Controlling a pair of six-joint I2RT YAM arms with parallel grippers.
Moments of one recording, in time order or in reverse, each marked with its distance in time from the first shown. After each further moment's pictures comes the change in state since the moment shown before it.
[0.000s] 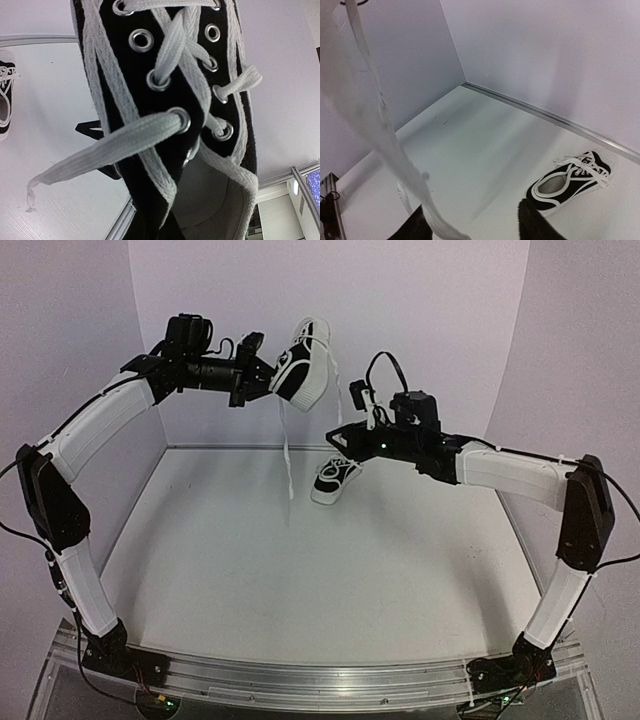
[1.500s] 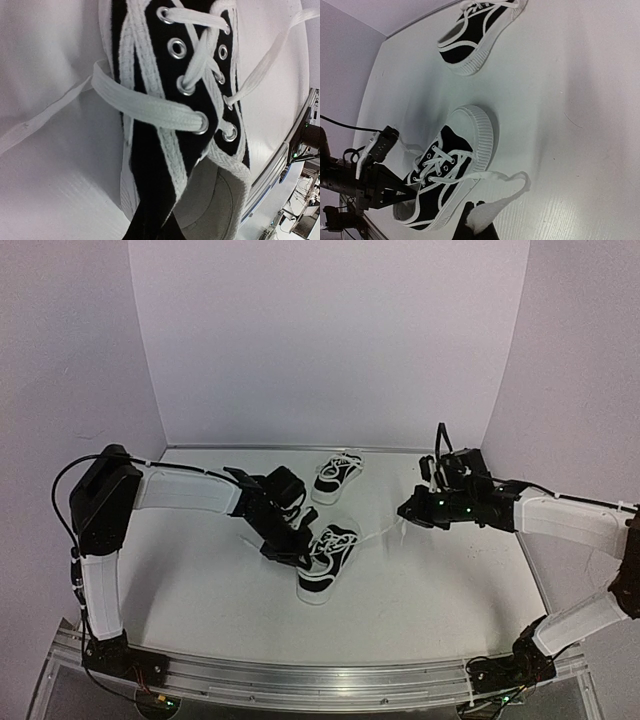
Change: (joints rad) left arm -0.383 0.182 -0.613 -0.056 -0.519 0.293; right arm -0.082 -0.398 -0.513 -0.315 0.094 0.460
